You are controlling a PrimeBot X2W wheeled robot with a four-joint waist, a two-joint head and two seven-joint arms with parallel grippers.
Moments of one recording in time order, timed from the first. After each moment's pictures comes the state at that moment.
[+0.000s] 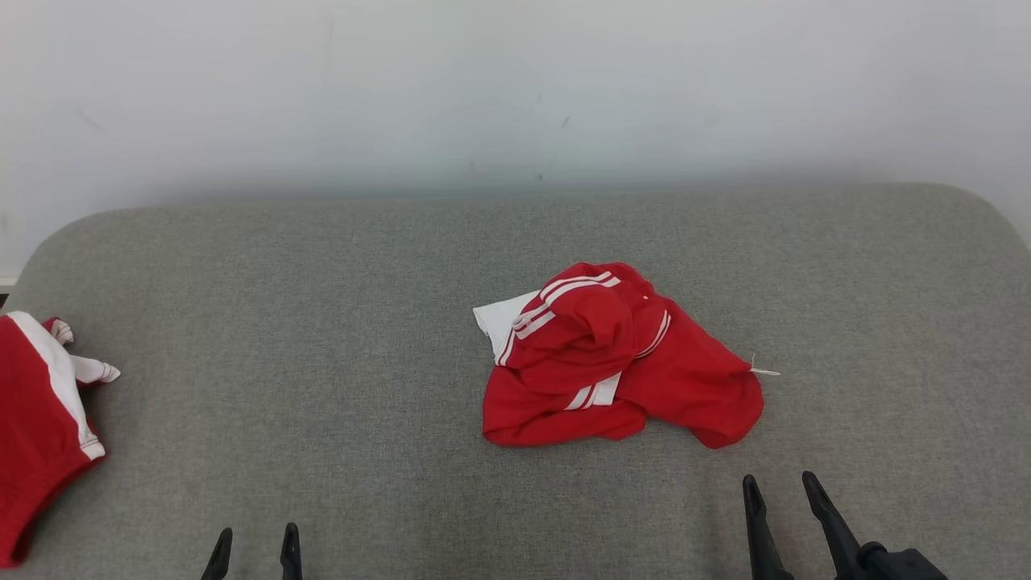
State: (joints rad) left arm 0.13 0.05 0.04 0.16 -0.16 -0.13 -0.26; right arm 0.10 -0.05 0.00 0.17 0.15 0.13 -0.26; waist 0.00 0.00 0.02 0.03
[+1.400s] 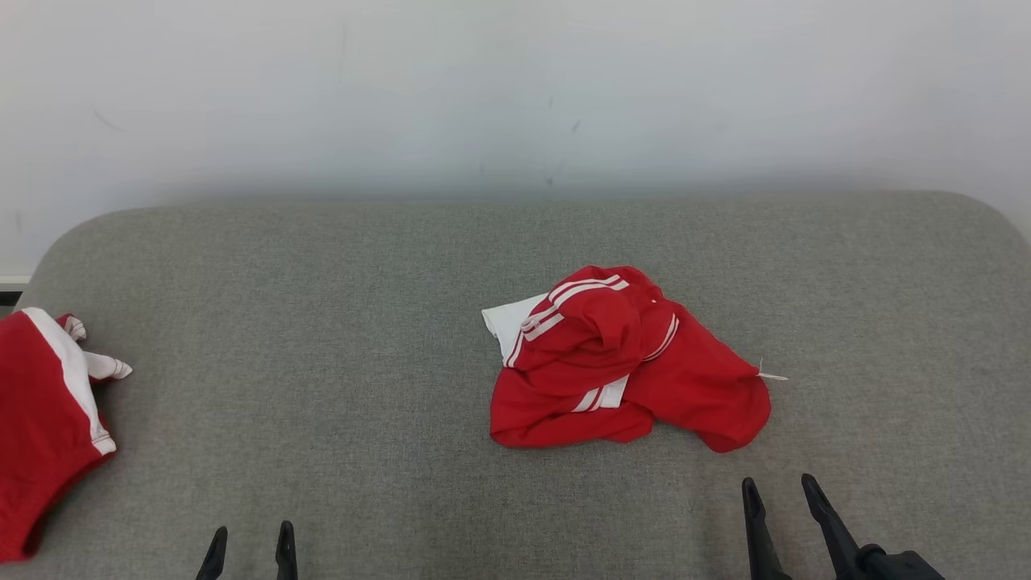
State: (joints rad) left arm 0.13 0.05 0.05 0.16 -0.16 -0.13 -0.26; right arm 0.10 -0.05 0.00 0.17 0.15 0.13 -0.26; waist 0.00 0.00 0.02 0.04
